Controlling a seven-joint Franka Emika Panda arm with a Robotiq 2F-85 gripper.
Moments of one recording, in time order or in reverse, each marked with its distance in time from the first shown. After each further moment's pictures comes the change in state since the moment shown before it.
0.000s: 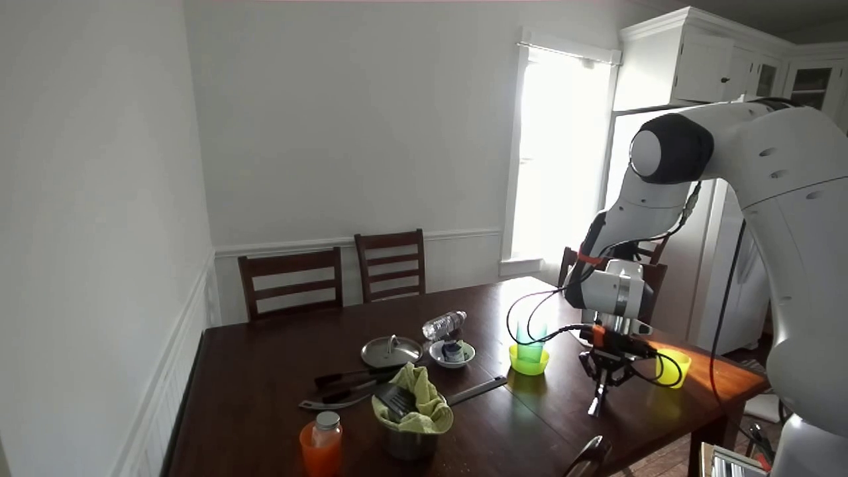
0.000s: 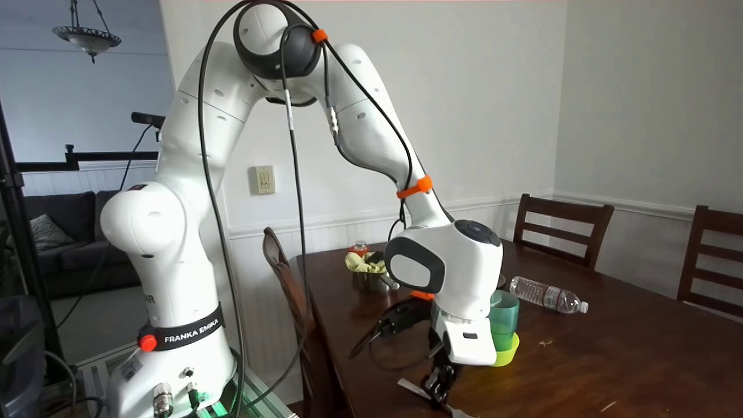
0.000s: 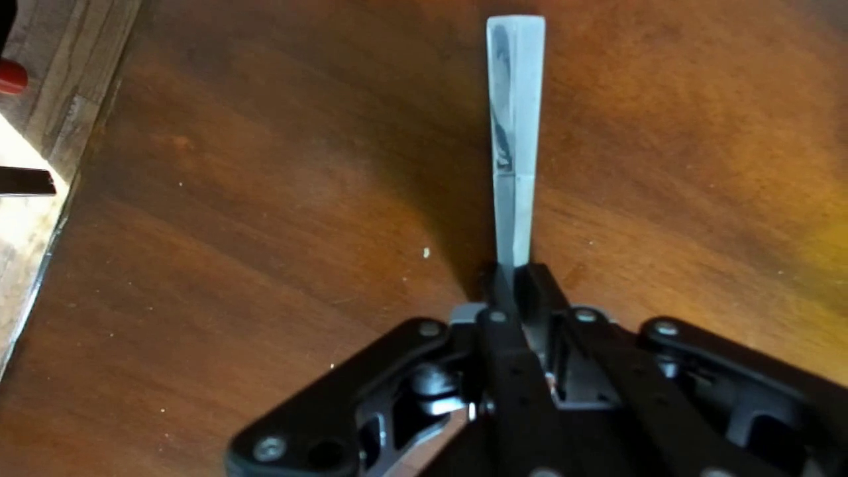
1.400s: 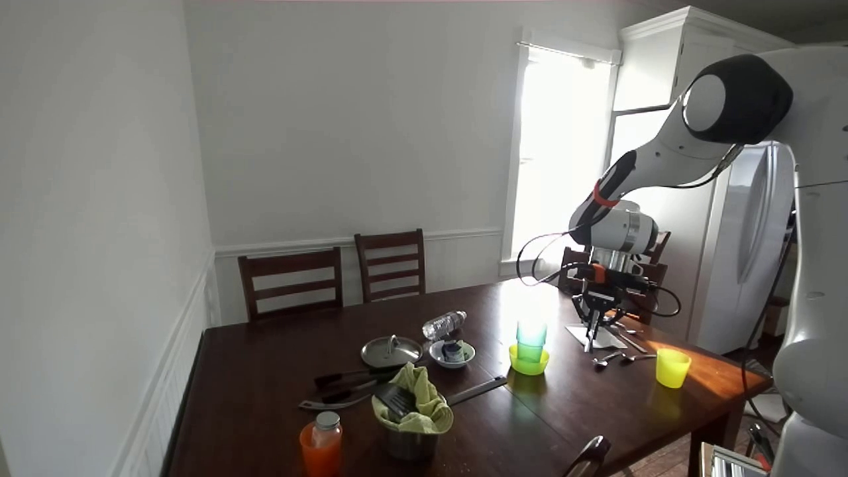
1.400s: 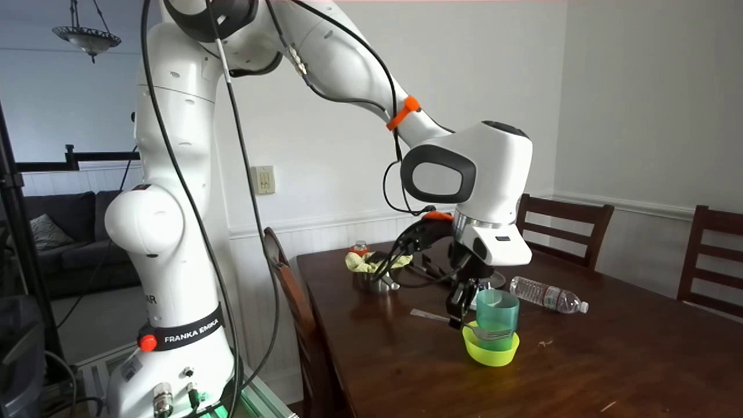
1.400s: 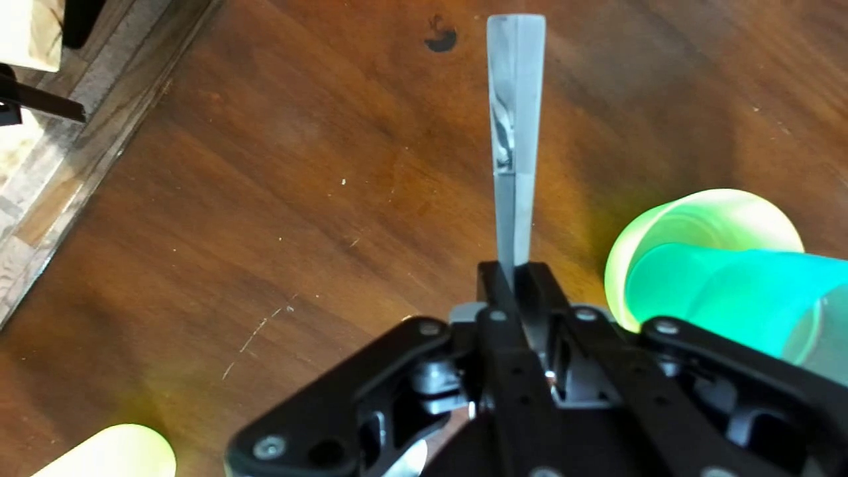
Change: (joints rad) arm 0.059 -0.286 -0.094 0.079 -0.217 -0.325 0.040
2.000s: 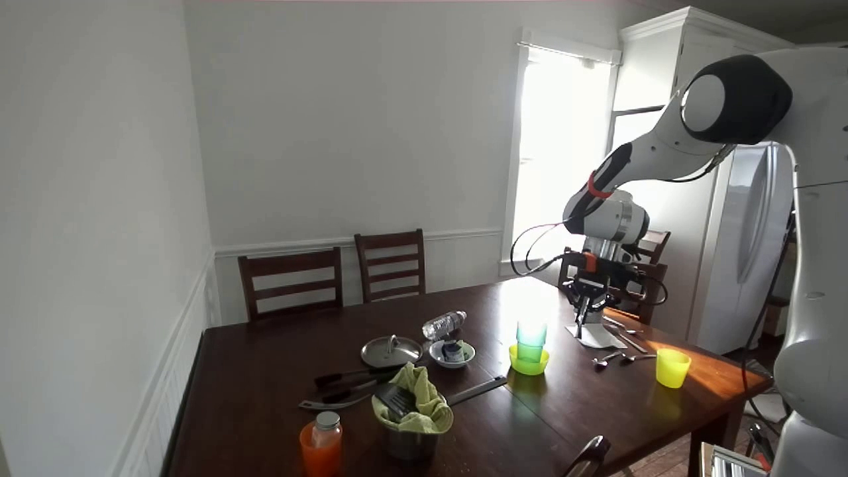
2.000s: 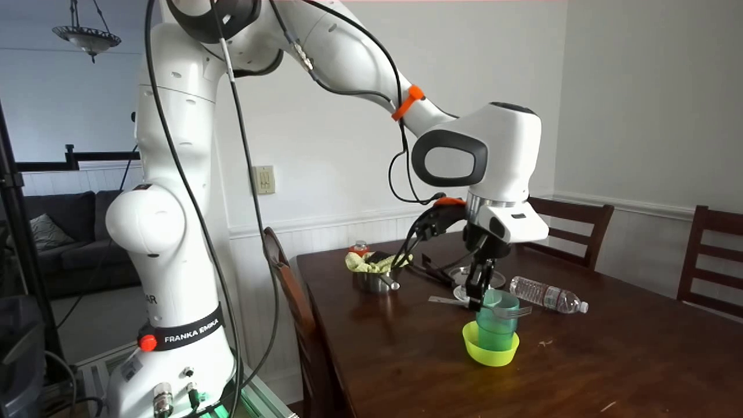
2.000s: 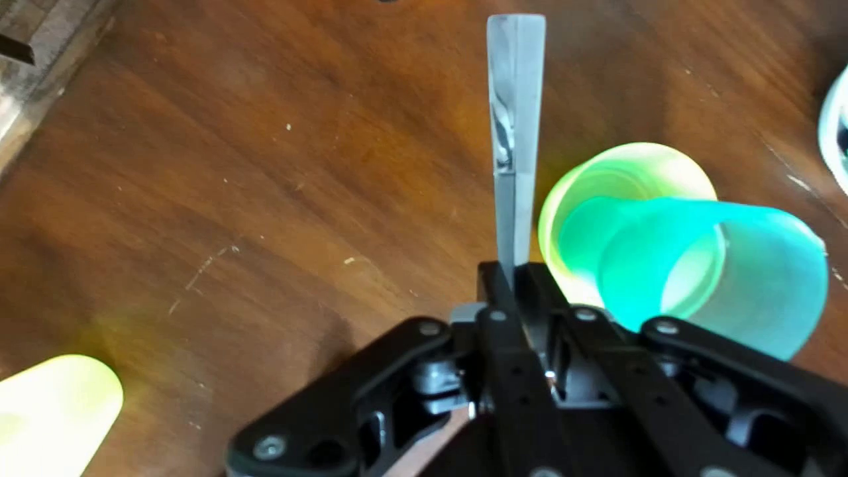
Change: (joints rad) arm 0.011 0.002 0.011 0.077 0.009 0.001 -0.002
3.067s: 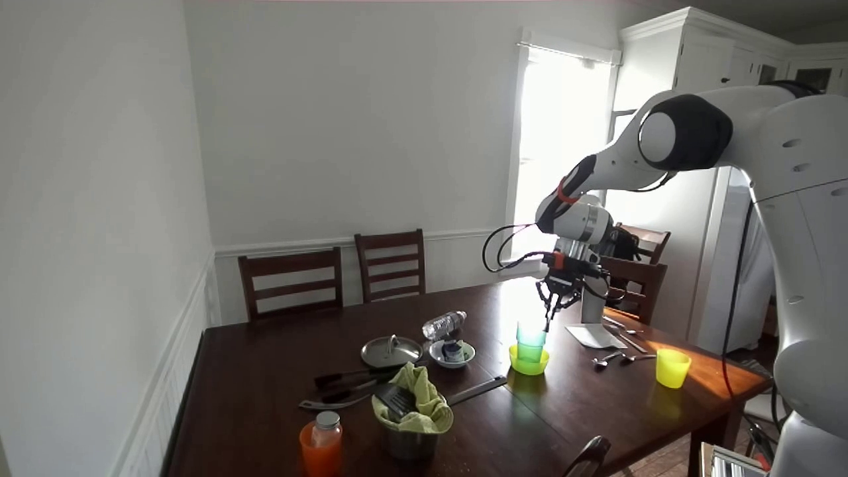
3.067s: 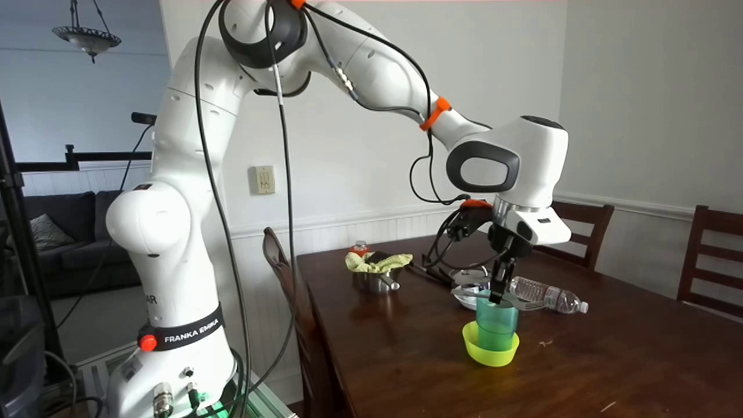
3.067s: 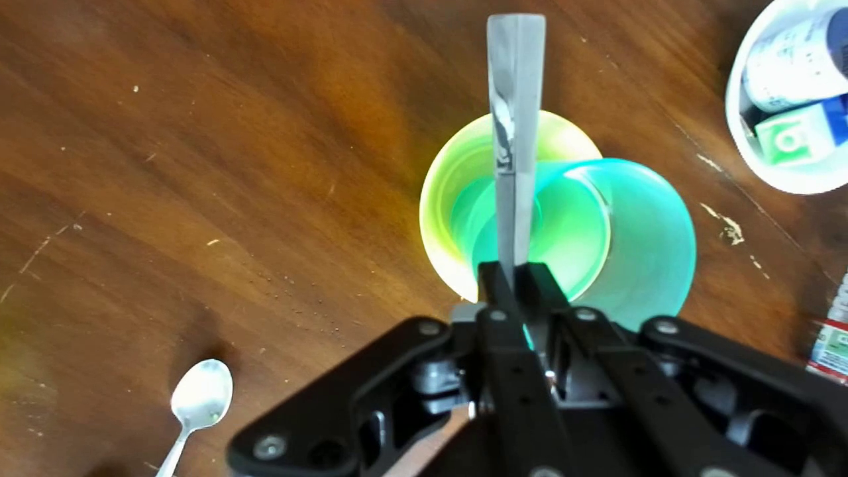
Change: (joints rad) arm 0.000 0.193 0.060 0.238 0.104 -0.072 0.020
